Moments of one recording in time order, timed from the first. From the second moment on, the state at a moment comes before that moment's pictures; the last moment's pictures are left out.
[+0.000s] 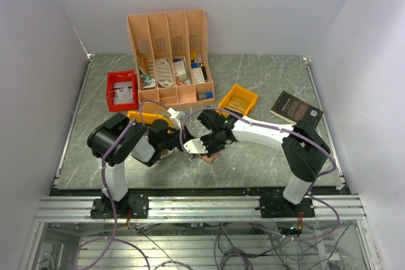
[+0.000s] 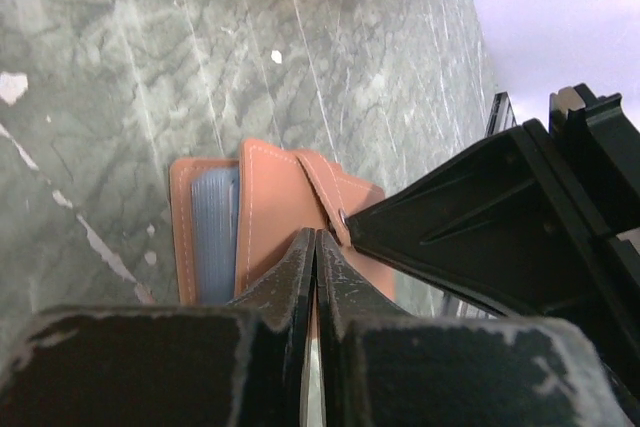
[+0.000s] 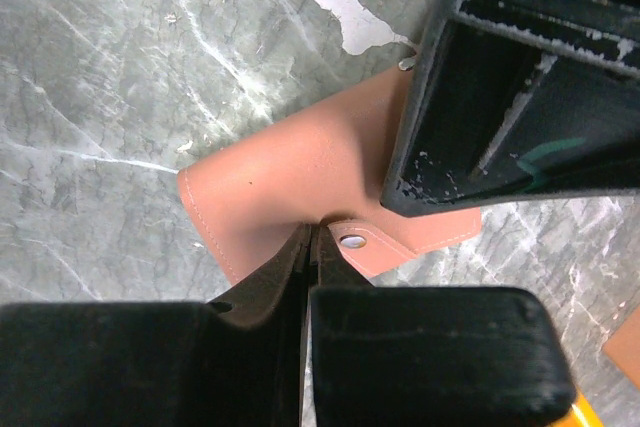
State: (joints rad) left arm -0.56 1.89 0.42 1.14 0.62 -0.74; right arm 0.88 1.75 1.12 -0.63 -0.30 -1.19
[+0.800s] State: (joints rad) left arm -0.61 1.87 0.43 1.18 0.60 -0.88; right arm 0.88 1.75 1.12 -0.63 -0.30 -1.19
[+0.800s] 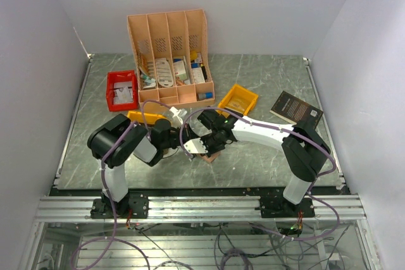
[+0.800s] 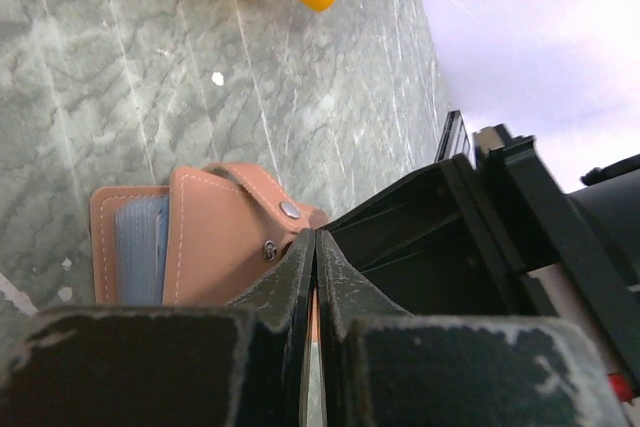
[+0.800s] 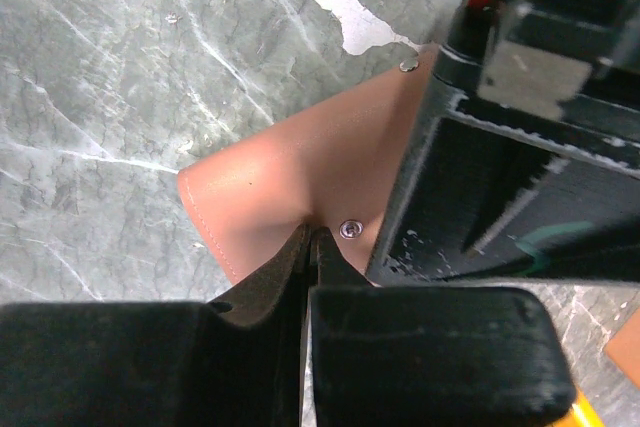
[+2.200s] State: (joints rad) left arm -0.69 1.47 0.35 0.64 0.43 -0.59; right arm 0.55 1.71 1.22 -0.69 -0.64 -0.79
